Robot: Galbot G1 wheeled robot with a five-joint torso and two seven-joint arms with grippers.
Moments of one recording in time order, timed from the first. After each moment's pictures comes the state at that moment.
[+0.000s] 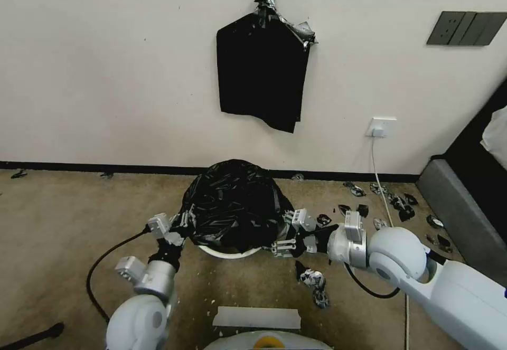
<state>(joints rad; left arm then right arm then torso) 1.61 -1.48 -0.58 -1.99 -0.64 0.04 0.17 -1.04 0.67 -0.10 2.02 0.63 -0.20 -0.46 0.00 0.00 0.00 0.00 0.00</state>
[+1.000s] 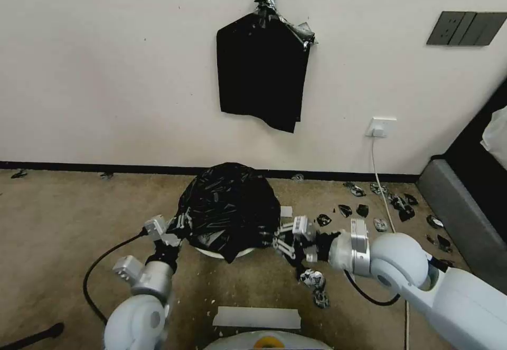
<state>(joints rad) 1.61 -1.49 -0.59 -2.01 -0.70 0.11 0.07 -1.12 0.68 -0.07 2.03 0.58 -0.06 -0.61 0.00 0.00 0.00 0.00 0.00</state>
